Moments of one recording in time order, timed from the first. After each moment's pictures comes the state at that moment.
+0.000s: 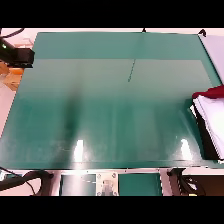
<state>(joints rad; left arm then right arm) 0.00 -1.34 1.83 1.49 -1.62 -1.48 -1.04 -1.53 1.93 -1.06 1.70 1.87</state>
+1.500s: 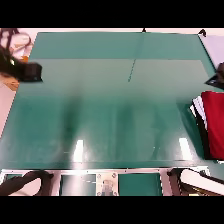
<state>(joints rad) 0.00 -1.19 1.51 1.33 -1.56 -1.49 -0.50 -1.26 1.45 -1.14 1.47 1.61</state>
